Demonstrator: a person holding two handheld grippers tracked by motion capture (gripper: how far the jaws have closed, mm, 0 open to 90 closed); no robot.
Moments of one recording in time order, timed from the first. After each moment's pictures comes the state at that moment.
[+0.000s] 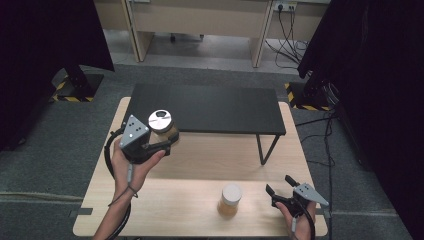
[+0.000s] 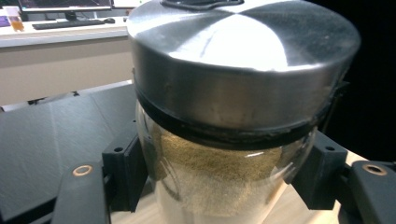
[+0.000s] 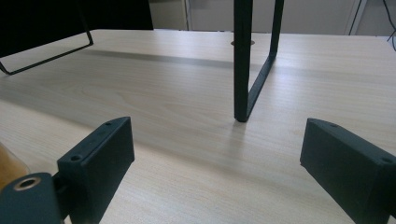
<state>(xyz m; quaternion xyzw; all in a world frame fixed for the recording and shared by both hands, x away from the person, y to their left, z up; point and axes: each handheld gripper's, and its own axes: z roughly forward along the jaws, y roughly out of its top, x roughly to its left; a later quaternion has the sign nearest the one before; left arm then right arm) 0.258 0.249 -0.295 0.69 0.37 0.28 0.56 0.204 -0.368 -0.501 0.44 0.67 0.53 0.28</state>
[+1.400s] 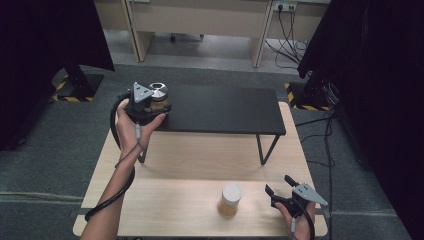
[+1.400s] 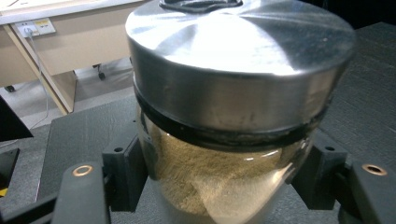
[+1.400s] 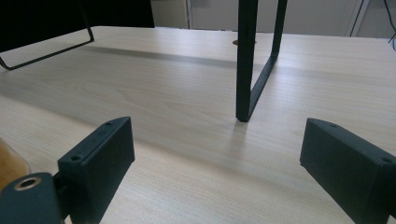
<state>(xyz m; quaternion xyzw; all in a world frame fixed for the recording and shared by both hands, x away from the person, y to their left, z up) 0.341 0.226 -0.266 0.70 0.45 0.33 0.44 0.204 -0.366 -0.500 0.44 0.68 0.52 0.28</state>
